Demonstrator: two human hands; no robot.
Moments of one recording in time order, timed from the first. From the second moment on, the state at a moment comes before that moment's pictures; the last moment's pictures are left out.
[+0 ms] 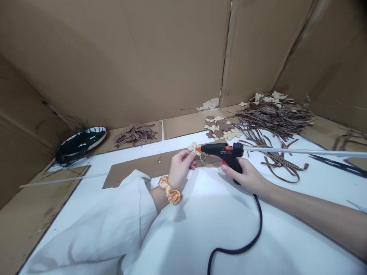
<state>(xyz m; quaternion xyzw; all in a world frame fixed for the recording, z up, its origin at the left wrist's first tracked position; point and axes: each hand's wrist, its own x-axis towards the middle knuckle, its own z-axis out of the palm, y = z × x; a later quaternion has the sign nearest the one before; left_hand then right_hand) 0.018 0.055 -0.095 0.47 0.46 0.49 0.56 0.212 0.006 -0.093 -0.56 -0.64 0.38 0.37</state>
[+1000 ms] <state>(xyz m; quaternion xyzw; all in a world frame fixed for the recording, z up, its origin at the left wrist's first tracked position) 0.018 0.056 -0.095 0.47 0.46 0.49 0.57 0.211 0.008 -0.092 -0.57 -0.66 0.33 0.36</state>
